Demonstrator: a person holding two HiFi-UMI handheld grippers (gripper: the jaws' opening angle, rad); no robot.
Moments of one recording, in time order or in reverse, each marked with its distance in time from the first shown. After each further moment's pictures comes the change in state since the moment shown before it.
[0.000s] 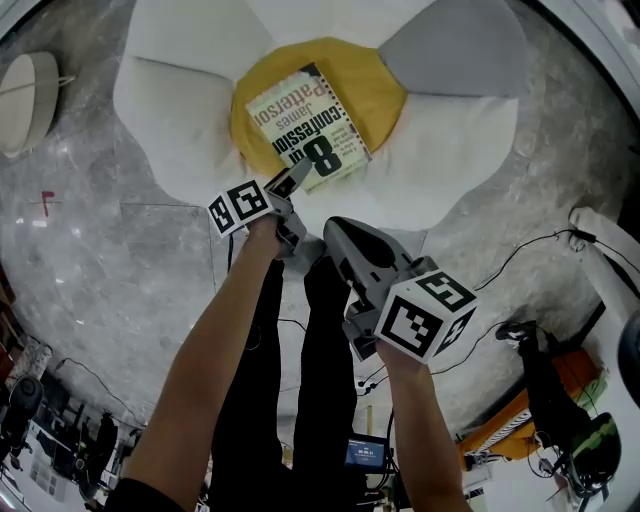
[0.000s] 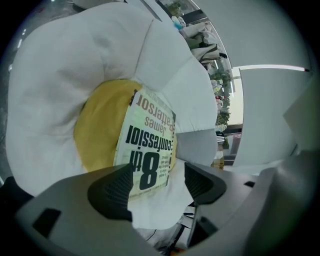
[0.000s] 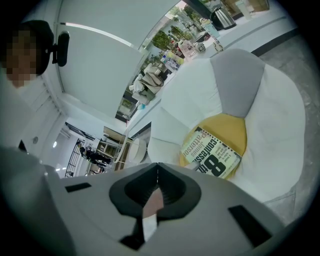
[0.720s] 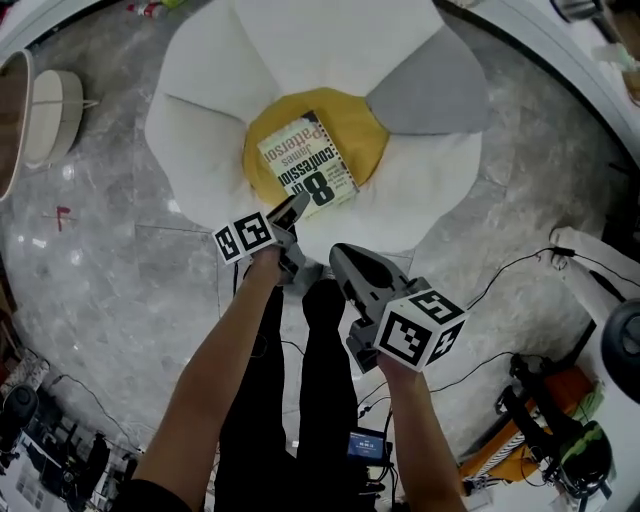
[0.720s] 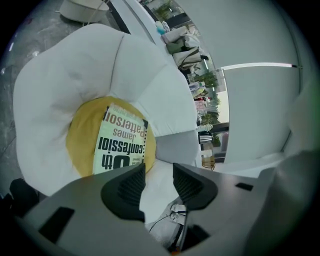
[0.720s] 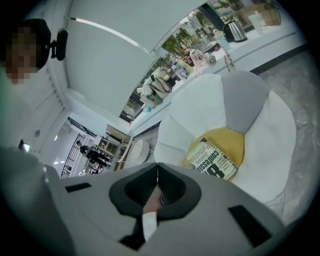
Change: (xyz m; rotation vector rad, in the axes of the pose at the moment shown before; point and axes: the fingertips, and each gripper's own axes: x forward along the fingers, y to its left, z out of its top) left arm -0.052 -0.089 0.005 0.066 -0.020 -0.072; right arm -0.053 0.059 0.028 -0.072 -0.013 -0.008
